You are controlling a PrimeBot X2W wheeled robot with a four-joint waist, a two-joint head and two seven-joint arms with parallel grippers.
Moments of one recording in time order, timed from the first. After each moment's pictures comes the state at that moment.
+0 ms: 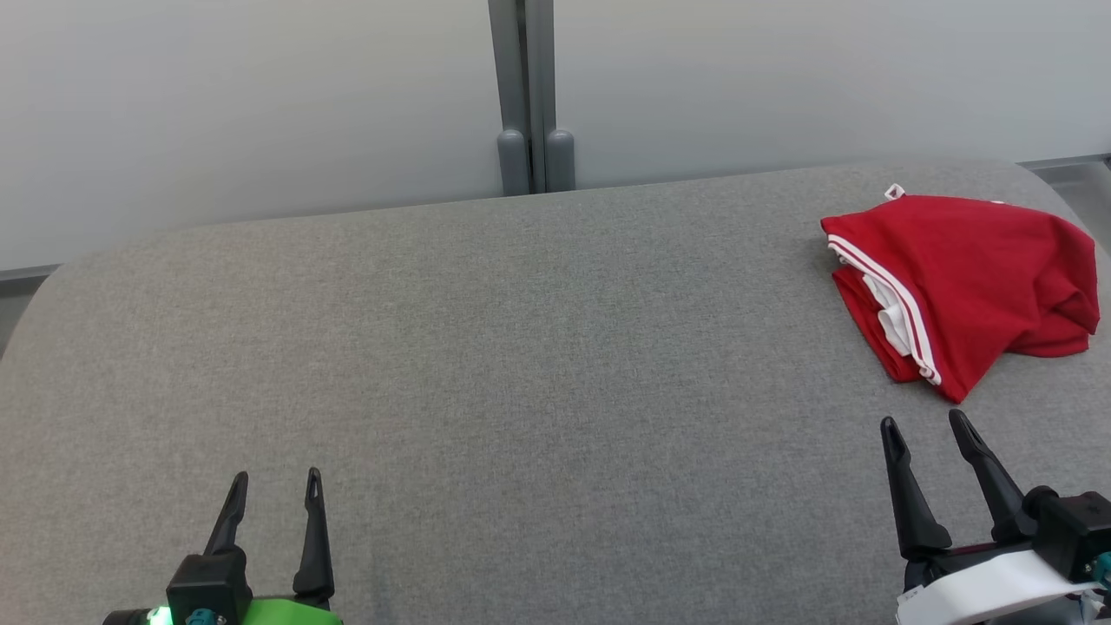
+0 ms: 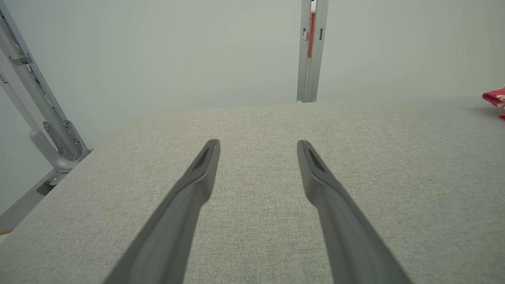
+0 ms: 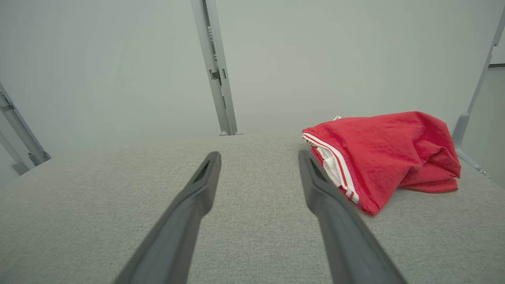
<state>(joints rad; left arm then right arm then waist) 0.07 0.14 -0.11 0.21 -0.19 0.05 -0.26 0.18 -0.16 0.00 -0.09 0.26 0.13 -0.15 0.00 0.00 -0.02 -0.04</state>
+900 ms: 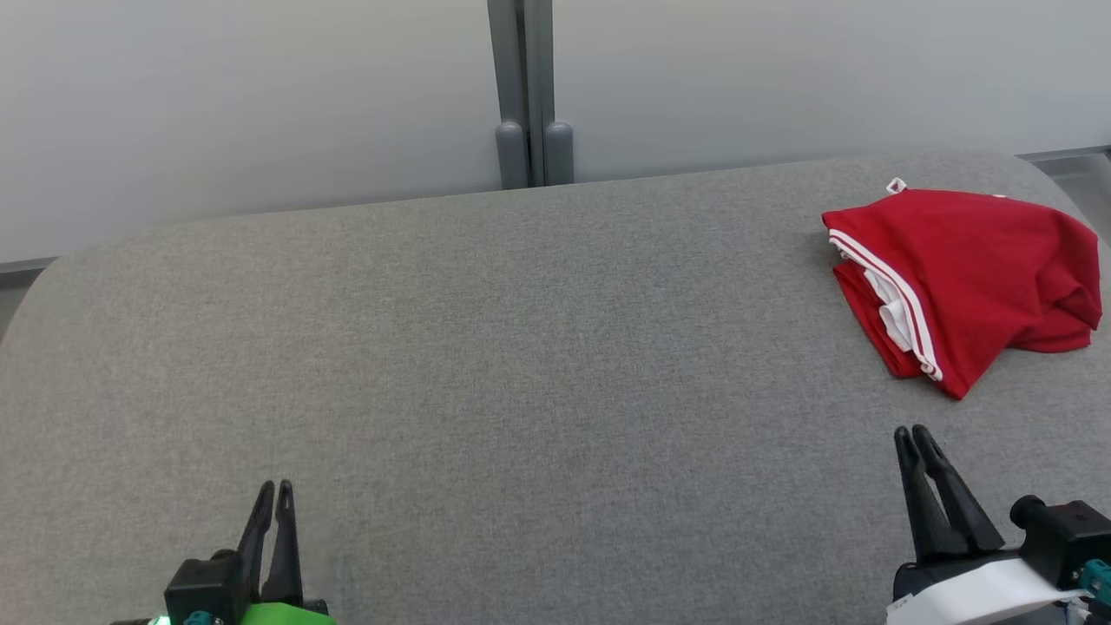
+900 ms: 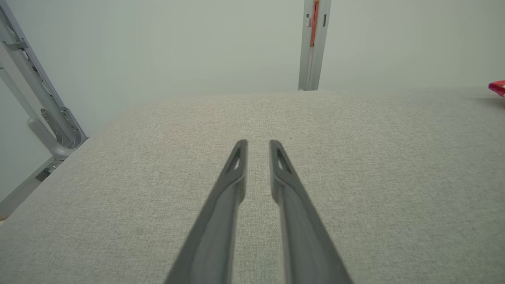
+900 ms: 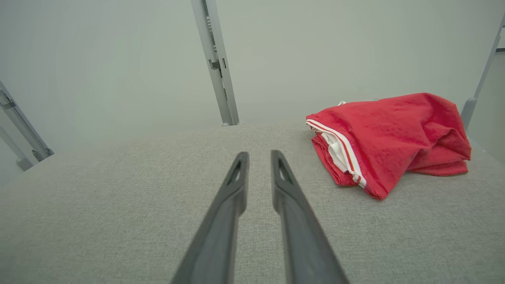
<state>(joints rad) 0.07 0.13 -0.10 0.23 -0.18 0.04 -0.25 0.18 -0.14 0.01 -0.06 0.27 0.13 -0.16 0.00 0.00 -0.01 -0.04</state>
